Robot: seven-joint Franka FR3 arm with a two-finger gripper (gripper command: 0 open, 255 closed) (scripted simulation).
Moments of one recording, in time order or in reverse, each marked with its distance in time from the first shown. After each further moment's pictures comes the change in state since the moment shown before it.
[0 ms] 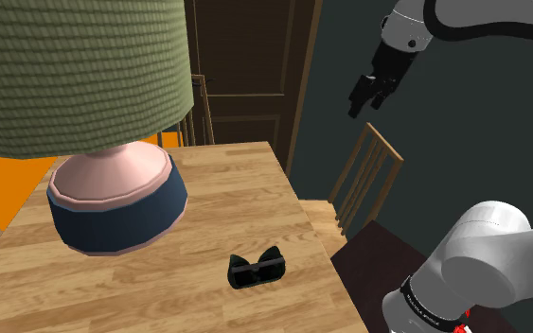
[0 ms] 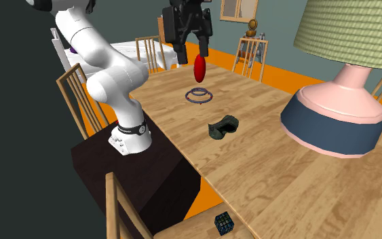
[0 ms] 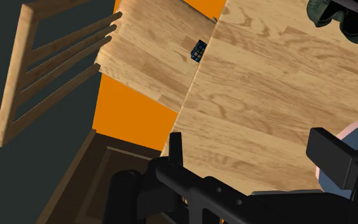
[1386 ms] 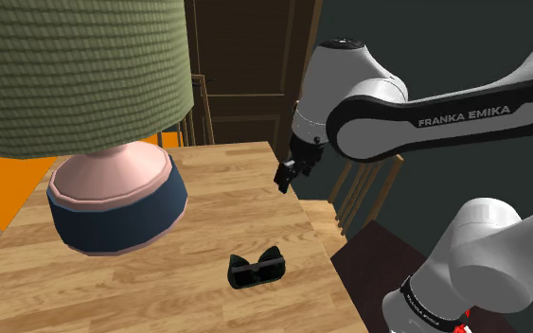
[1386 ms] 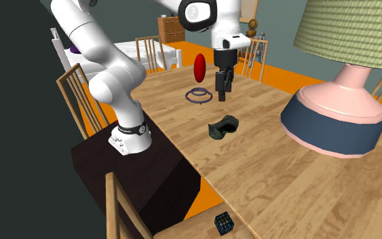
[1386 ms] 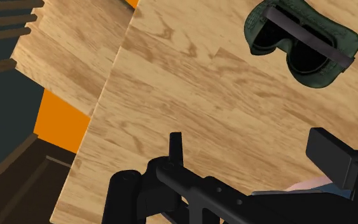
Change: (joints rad) arm 0.158 0.244 0.276 -0.248 0.123 0.423 0.225
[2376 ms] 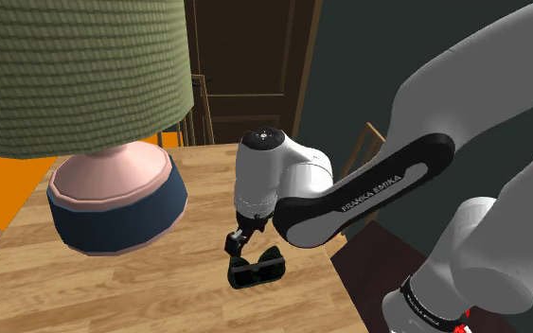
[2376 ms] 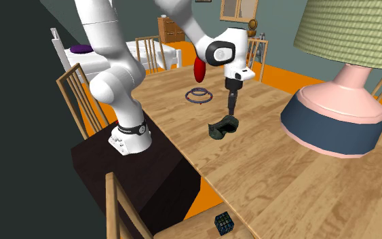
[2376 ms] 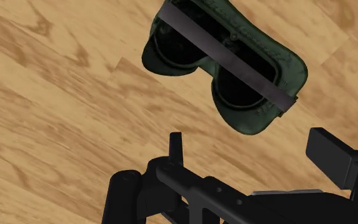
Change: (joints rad) arm 0.045 0.468 0.236 0.065 -0.113 0.338 0.267
